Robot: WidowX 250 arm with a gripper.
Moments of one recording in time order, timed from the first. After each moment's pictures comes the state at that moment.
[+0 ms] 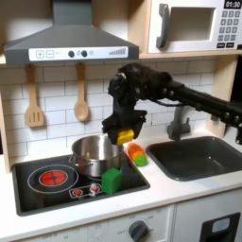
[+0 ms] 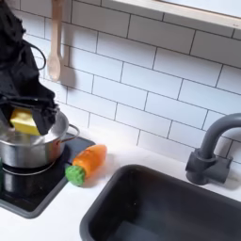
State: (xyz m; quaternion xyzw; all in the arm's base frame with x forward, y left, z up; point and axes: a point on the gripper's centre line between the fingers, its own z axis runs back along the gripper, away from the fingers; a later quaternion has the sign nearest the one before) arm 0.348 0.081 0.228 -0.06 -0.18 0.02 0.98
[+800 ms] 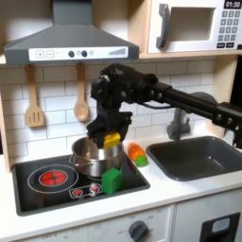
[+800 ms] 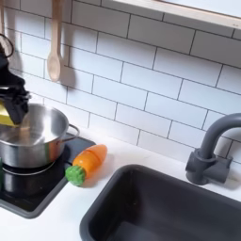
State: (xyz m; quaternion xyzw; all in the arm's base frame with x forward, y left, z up) arm 0.338 0.117 0.229 -0.07 -0.18 0.06 0.98
